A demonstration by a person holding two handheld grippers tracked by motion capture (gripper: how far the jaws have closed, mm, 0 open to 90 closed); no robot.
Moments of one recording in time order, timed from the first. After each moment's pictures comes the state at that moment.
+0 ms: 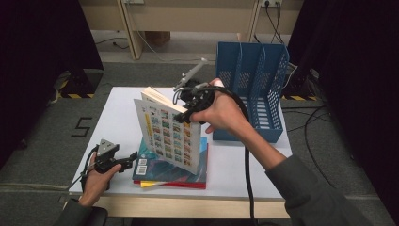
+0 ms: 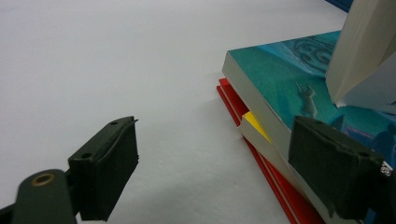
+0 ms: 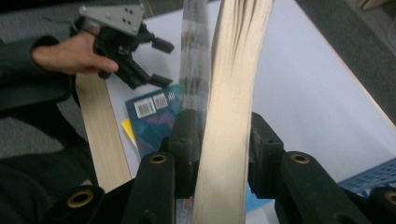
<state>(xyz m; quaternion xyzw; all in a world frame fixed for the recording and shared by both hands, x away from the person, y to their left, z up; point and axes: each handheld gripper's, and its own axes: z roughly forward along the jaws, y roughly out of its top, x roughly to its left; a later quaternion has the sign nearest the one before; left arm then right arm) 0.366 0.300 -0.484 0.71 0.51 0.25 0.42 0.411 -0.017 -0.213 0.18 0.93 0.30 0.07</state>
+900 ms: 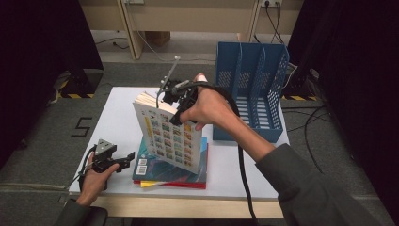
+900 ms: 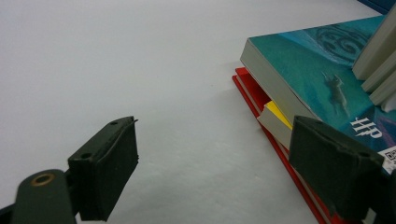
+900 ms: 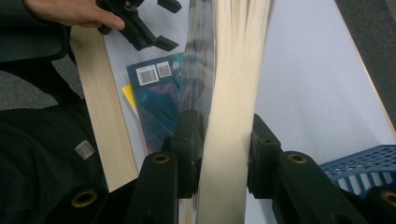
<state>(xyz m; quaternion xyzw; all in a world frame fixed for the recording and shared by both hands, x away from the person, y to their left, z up) 0.369 0.309 -0.489 0.71 0.52 0.24 0.41 0.408 0.015 -0.202 0.14 0.96 0.21 0.08</state>
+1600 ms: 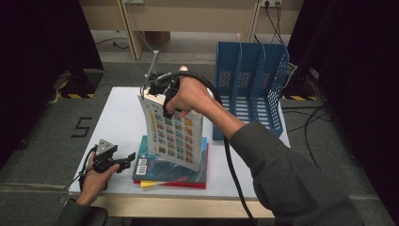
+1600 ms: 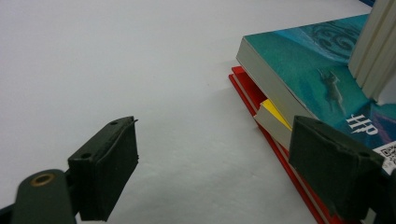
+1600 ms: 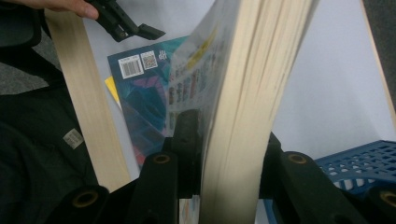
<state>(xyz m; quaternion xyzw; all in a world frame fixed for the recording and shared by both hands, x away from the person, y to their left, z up) 0.369 0.308 -0.489 0.71 0.51 0.24 0.41 0.442 0.051 -0.207 0.15 0.98 0.14 0.07</state>
